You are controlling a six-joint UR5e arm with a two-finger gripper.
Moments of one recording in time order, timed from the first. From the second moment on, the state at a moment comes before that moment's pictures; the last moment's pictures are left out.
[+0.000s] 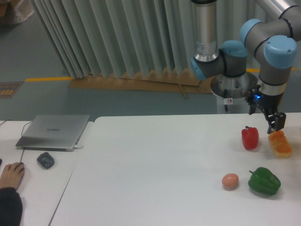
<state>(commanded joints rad) 2.53 -1.70 -1.62 -1.50 1.54 1.33</state>
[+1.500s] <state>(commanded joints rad) 2.51 -1.71 -1.78 -1.22 1.56 0.71</state>
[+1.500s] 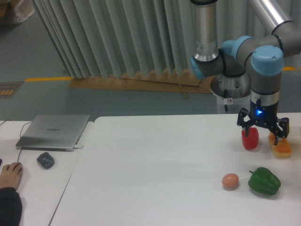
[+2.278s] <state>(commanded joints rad) 2.51 -1.70 -1.82 -1.41 1.64 0.70</state>
